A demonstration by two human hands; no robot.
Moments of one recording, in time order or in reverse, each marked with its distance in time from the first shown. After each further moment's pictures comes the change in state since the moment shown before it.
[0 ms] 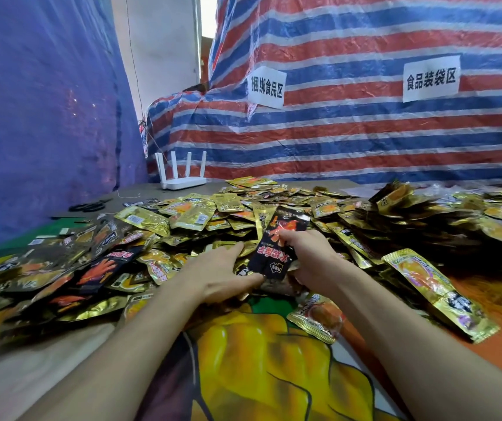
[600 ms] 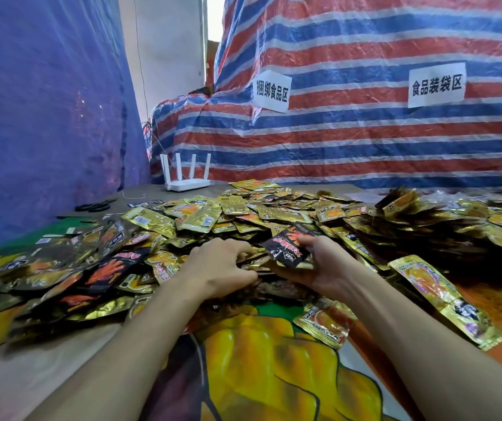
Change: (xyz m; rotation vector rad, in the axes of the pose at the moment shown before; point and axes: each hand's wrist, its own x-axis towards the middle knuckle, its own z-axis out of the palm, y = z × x) left_hand -0.009 0.000 -0.015 -0.105 0.195 0.082; right_hand 0.000 -0.005 -0.017 0.183 -0.096 0.202
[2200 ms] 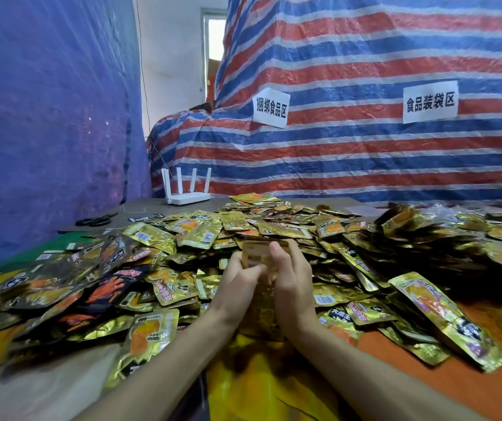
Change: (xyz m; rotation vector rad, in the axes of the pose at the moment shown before) left_hand -0.016 0.042 0.020 -1.328 0.117 -0.192; right_hand -0.018 0.058 0.044 -0.360 0.027 -0.967
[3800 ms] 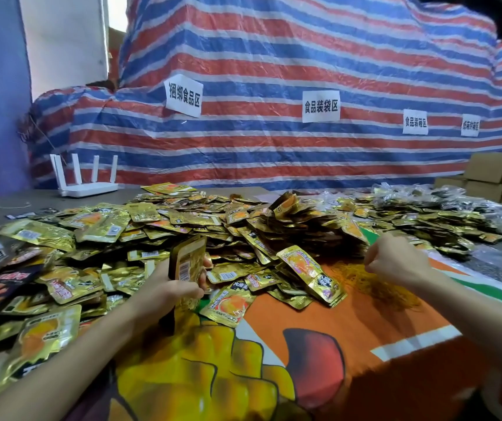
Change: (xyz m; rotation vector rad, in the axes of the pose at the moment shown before) left_hand 0.047 -0.074 0.006 0.106 -0.424 -0.003; right_hand 0.013 -0.115 -0.300 -1.722 0.027 0.482
